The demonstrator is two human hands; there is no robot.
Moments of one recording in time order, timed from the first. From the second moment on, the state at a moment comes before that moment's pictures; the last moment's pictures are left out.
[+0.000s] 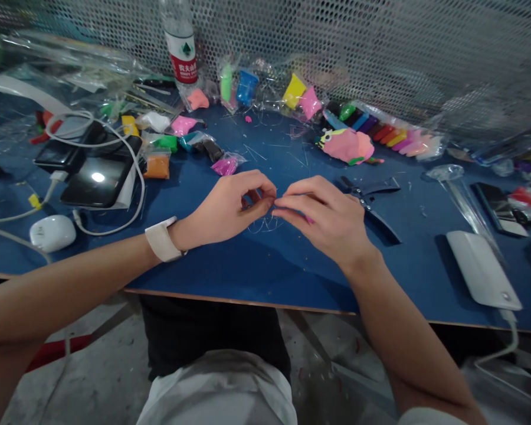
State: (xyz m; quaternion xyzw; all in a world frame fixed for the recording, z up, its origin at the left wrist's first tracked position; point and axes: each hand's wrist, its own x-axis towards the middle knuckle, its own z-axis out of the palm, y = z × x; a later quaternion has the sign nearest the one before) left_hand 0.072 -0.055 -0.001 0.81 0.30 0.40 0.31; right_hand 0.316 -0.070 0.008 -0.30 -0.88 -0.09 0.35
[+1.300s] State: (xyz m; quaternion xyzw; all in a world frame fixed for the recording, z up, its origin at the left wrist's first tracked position) left_hand 0.066 -0.036 -0.005 0.64 0.28 0.38 0.61; right_hand 0.299 -0.073 0.012 -0.40 -0.80 0.14 0.43
